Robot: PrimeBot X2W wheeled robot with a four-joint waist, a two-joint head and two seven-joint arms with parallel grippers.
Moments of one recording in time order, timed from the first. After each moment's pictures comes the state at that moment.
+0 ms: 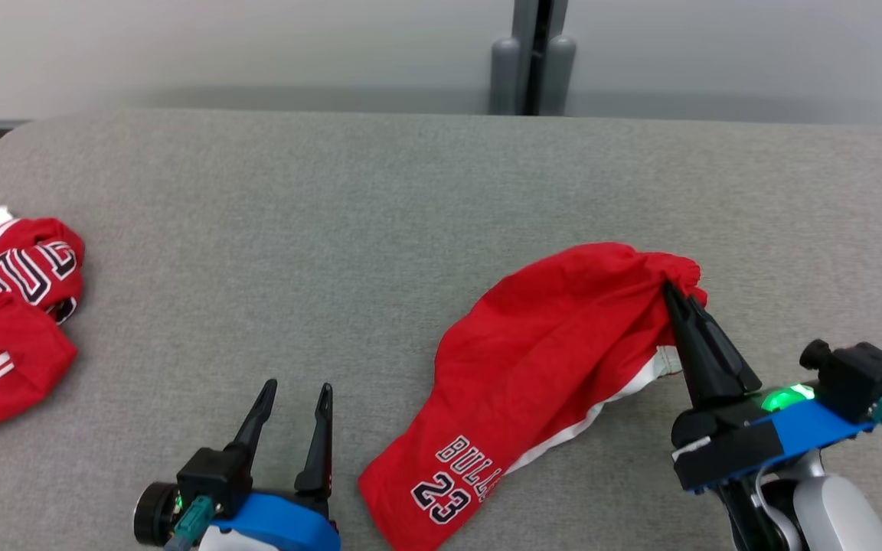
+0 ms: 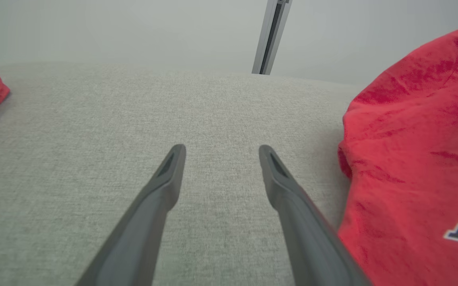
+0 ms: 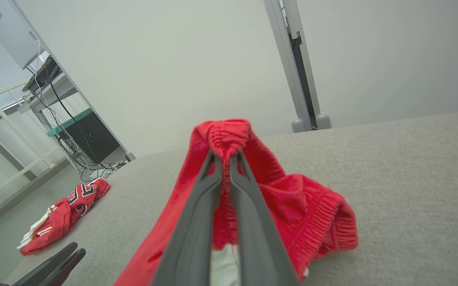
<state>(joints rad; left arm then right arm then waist) -0.07 0.05 -0.18 0.37 -0.19 -0.12 -0.26 -0.14 -0.13 0.17 0.00 0.54 0.13 -0.08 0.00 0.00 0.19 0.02</state>
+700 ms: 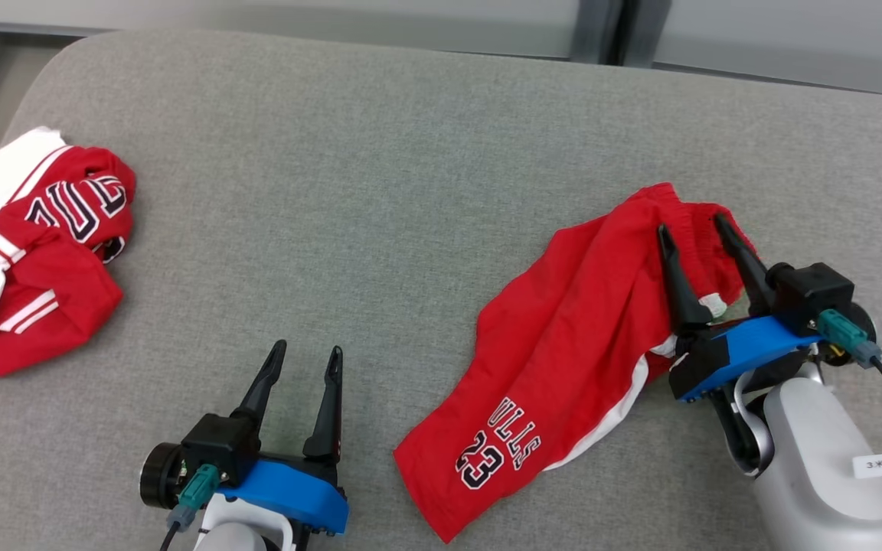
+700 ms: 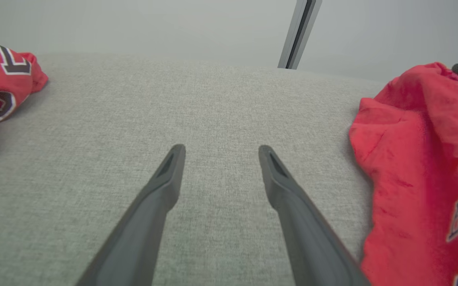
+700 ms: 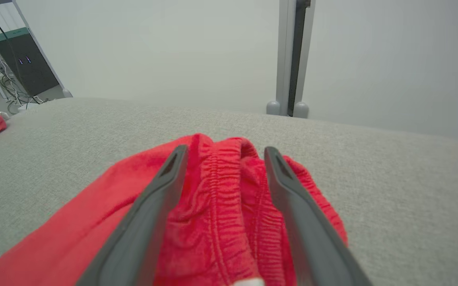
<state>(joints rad) -0.14 0.05 -0.21 0.36 -0.20 -0.12 -0.26 -0.48 -0.12 0.10 0.56 0.18 0.13 -0.26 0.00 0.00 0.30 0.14</state>
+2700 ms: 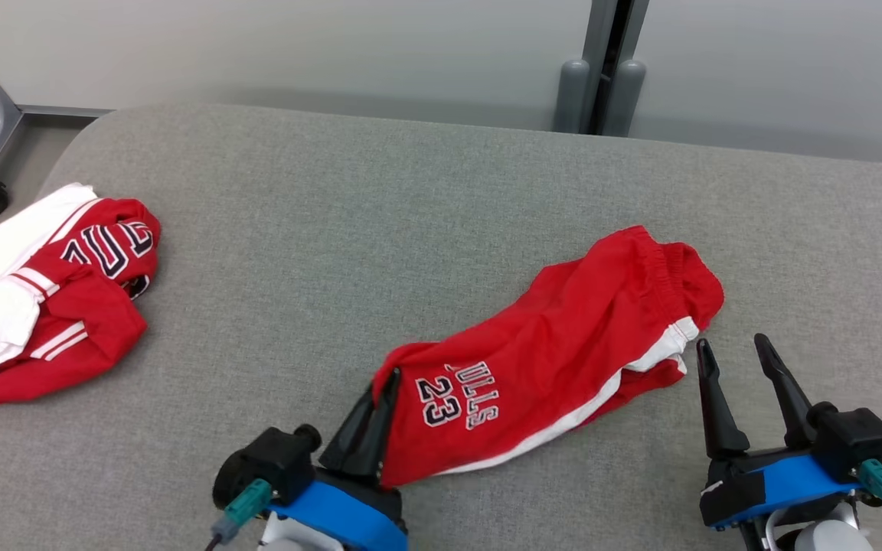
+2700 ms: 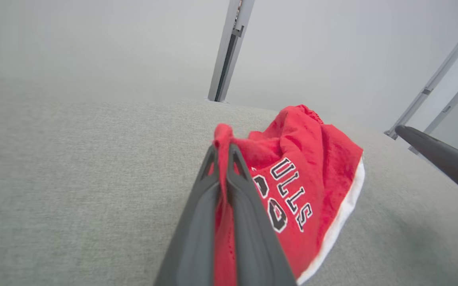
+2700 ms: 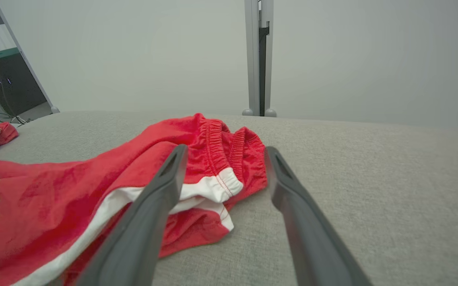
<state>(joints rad) -0.14 0.10 -0.49 0.31 -0.42 -0.13 -0.26 -0.10 -0.06 -0.03 0.24 0.12 0.13 -0.26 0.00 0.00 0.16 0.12</state>
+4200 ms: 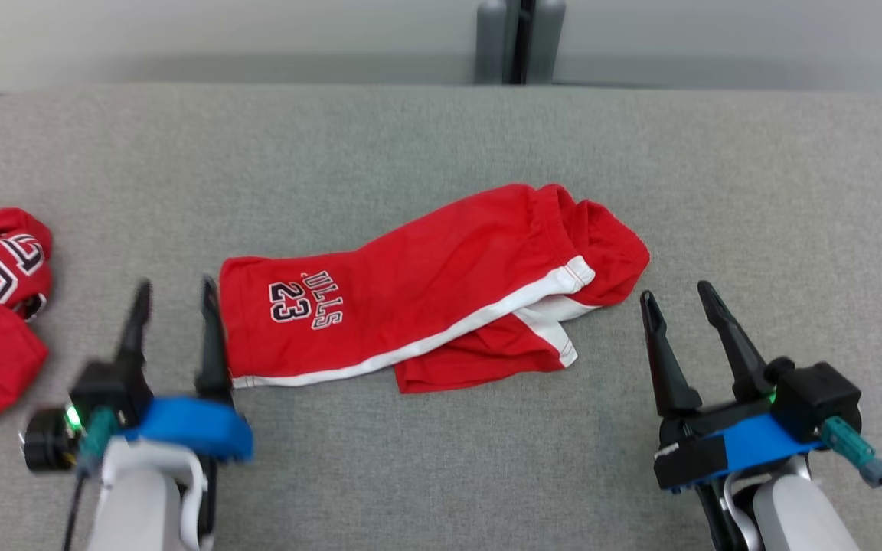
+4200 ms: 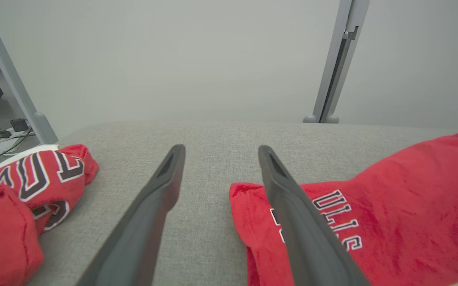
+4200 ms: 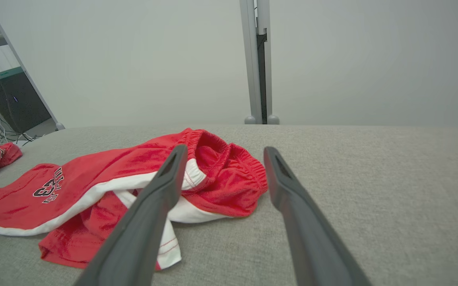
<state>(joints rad) -0.30 0.10 0.01 0.43 -0.11 -0.07 -0.26 -0.21 -0.05 0.09 0.22 0.18 0.13 -0.26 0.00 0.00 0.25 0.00</state>
